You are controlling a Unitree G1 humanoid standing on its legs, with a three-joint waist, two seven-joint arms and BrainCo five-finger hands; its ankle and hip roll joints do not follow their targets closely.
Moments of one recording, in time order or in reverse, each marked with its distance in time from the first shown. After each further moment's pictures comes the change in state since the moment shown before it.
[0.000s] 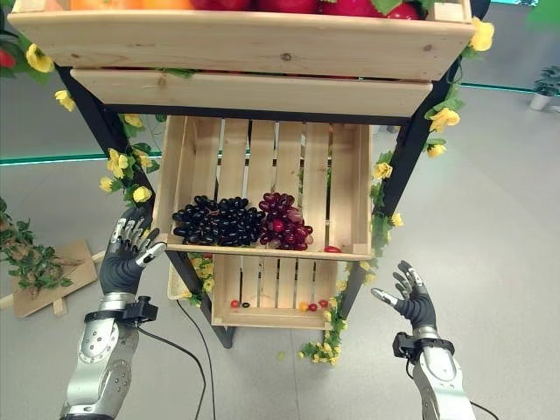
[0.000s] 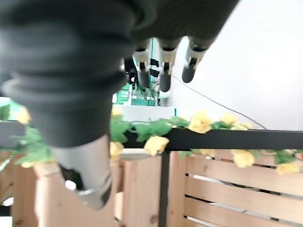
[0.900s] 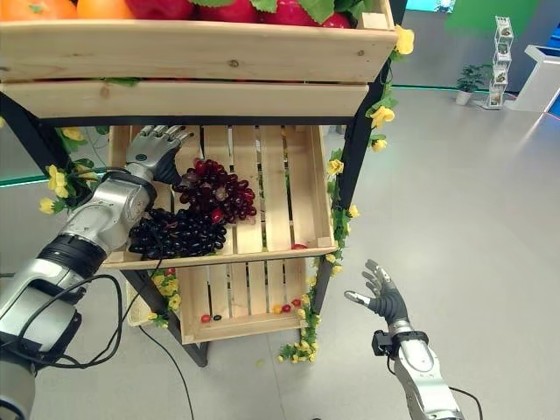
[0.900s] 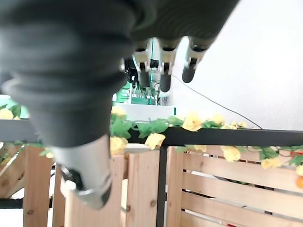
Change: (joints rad) left arm -1.061 0.461 -0.643 0.825 1.247 0.267 0.169; right arm -0.082 -0.040 0.179 0.033 0.017 0.007 0.039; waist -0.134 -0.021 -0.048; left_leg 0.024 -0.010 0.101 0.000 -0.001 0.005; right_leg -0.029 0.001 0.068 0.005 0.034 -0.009
